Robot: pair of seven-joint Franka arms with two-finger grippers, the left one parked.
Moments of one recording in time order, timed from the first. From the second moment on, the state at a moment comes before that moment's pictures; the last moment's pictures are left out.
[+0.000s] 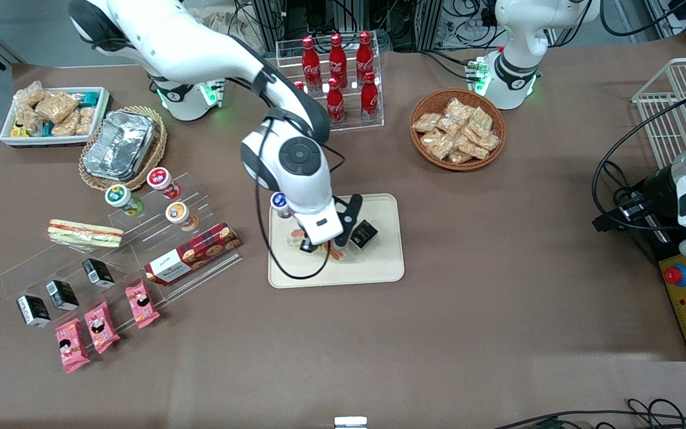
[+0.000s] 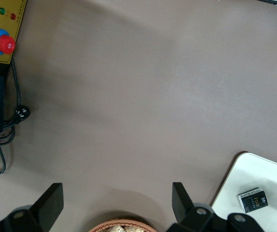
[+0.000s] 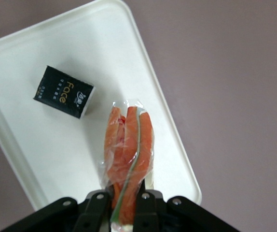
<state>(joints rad) 0.55 0.62 0.20 -1.48 -0.21 2.14 -0.38</state>
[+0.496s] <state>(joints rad) 0.56 0.64 0.19 -1.50 -0.26 2.19 -0.31</state>
